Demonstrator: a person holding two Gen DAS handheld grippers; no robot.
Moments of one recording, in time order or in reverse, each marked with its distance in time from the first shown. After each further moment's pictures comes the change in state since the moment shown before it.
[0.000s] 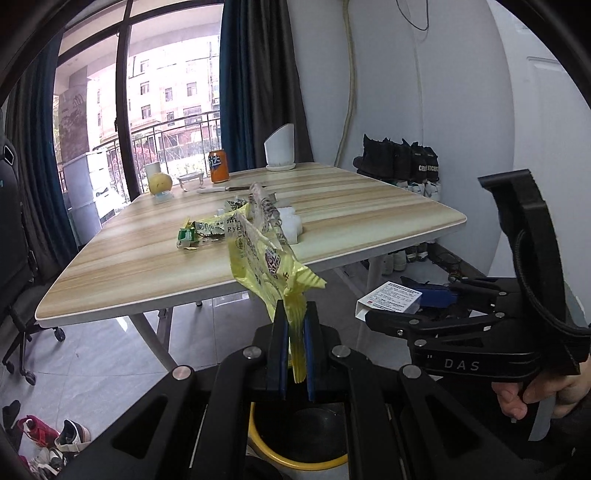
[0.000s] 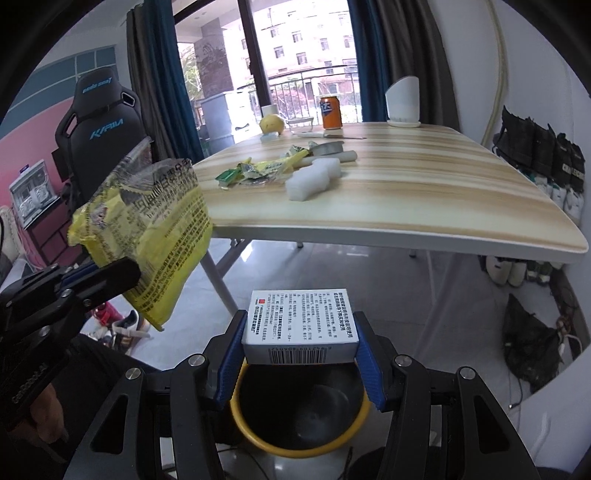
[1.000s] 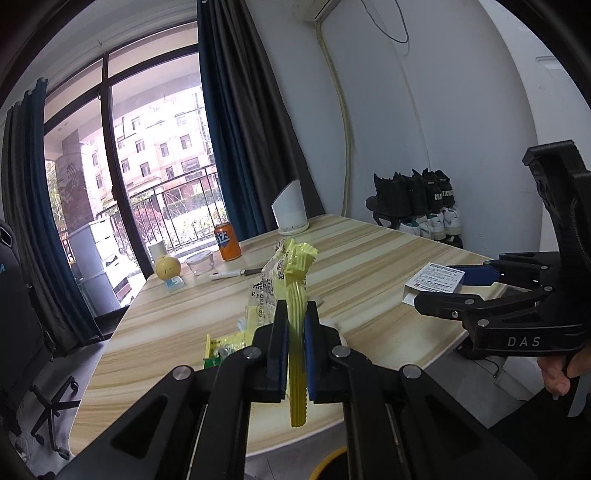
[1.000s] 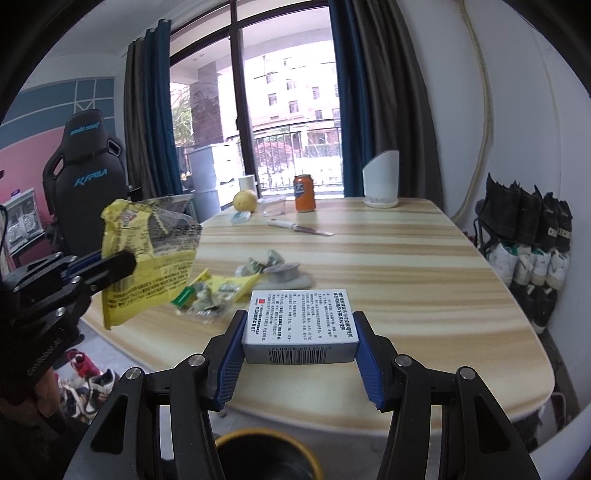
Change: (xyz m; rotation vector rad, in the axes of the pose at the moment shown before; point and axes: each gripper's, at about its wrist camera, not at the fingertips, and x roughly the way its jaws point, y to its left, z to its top) left arm 0.038 0.018 0.078 0.156 -0.137 0.078; right arm -0.016 -0.038 0.104 -0.024 -0.212 -0.058
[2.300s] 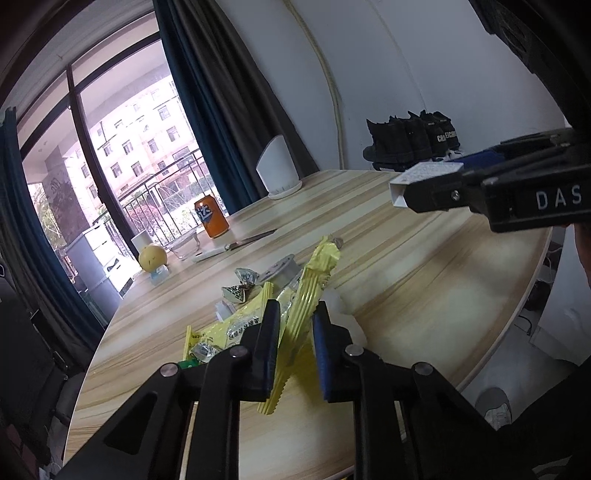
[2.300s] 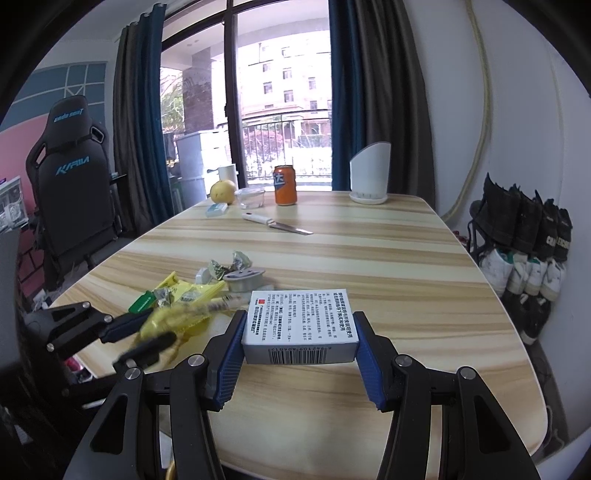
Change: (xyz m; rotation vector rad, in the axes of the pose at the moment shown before) left arm 0.056 -0.026 -0.016 0.148 0.106 0.048; right arm 0.054 -0.037 0.031 -0.037 0.036 -0.063
